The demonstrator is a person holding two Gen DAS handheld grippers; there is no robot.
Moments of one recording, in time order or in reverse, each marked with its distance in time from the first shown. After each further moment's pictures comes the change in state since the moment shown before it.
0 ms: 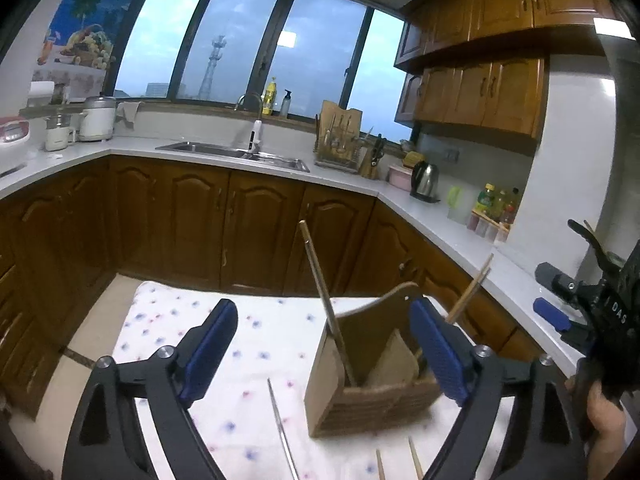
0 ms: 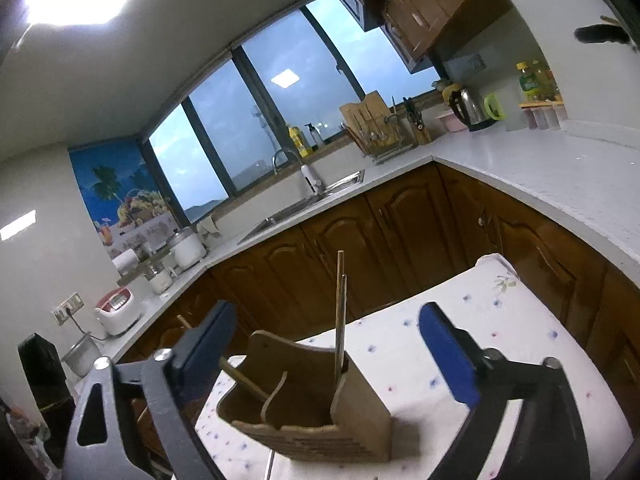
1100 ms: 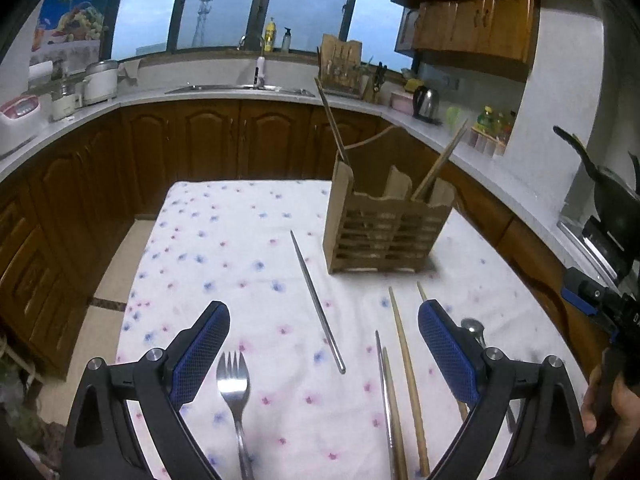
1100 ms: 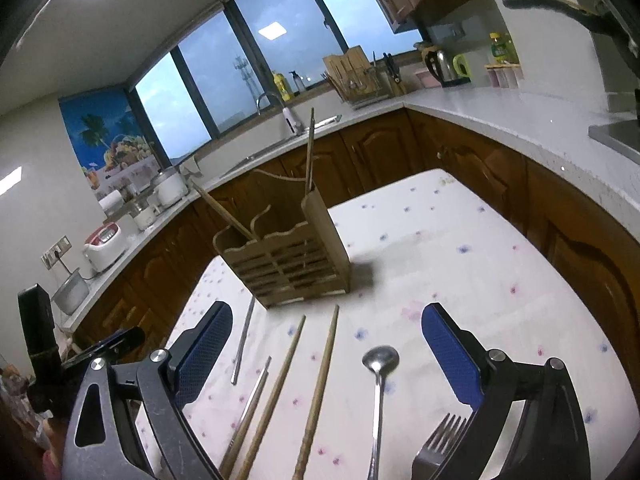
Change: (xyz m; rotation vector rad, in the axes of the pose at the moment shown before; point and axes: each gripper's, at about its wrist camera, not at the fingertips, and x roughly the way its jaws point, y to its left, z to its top) left arm -0.121 0.001 -0.047 0.061 0.247 0.041; right arm -0.105 -0.004 -0.104 -0.039 0.196 -0.106
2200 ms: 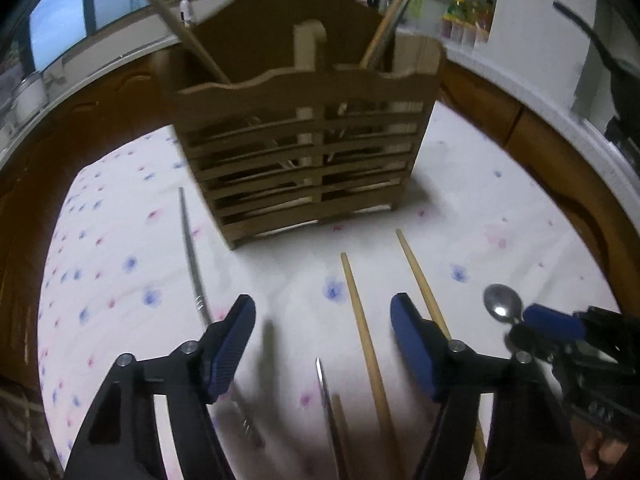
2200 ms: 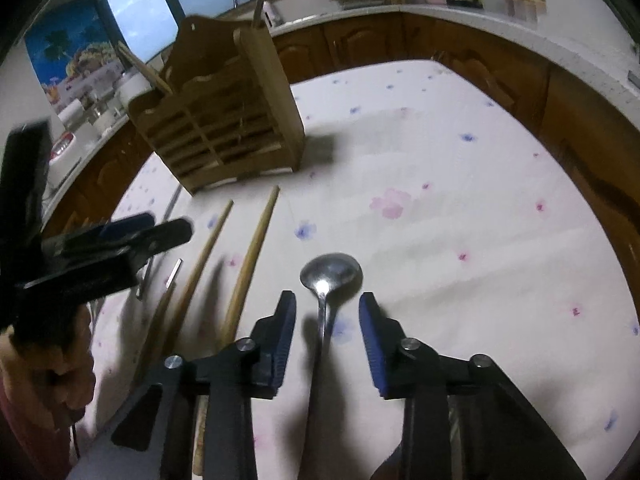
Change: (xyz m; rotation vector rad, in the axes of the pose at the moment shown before) left arm 0.171 -0.081 0.028 0.208 0.312 -0.004; right arm 0.089 -0.029 -0.049 -0.091 0.378 -0.128
